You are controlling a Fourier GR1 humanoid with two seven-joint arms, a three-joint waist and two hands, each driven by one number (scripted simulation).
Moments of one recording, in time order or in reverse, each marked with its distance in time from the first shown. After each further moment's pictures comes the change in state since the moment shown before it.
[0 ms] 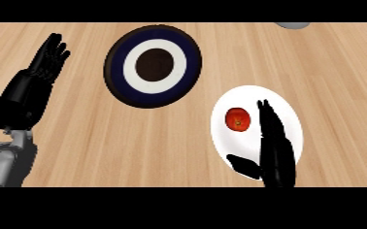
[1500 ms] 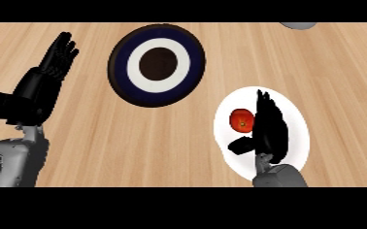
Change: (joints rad) left arm -0.032 -0.114 0.066 0.021 -0.097 -0.084 0.006; right arm -0.191 0.144 -0.171 0.126 0.136 0.387 0.314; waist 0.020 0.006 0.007
